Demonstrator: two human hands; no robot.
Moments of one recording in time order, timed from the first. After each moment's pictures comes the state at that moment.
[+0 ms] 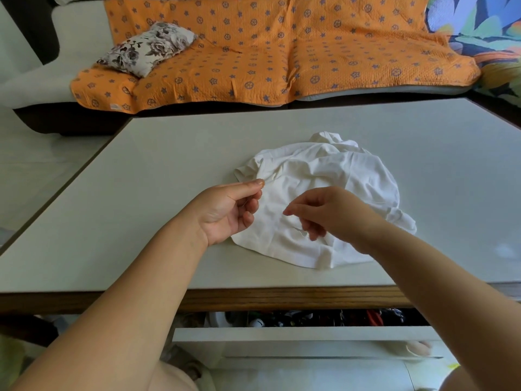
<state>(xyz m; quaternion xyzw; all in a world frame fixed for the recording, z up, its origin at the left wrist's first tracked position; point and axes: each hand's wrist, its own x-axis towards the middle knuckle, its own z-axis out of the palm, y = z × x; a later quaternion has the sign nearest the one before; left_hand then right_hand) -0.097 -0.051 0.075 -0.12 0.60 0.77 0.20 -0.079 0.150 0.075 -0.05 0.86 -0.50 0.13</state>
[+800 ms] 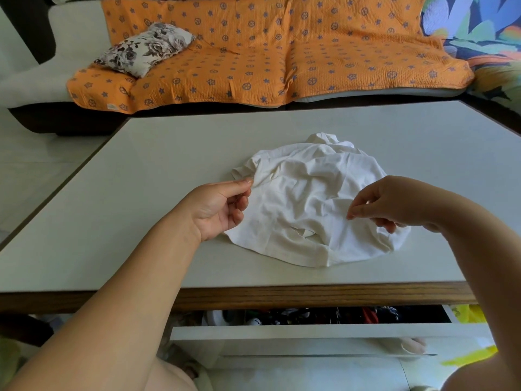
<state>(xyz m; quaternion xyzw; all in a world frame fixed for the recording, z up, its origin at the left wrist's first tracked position) -0.103 -0.060 0.074 -0.14 0.60 0.76 0.18 -0.083 0.225 0.105 -0.01 0.94 -0.29 0.17</state>
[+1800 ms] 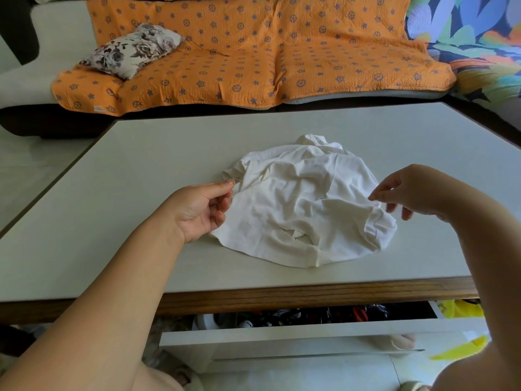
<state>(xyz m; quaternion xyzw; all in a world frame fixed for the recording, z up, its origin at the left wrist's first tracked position) -0.107 -0.068 0.072 -0.16 0.61 0.76 0.16 -0.097 0.267 0.103 0.09 0.97 -0.19 0.10</state>
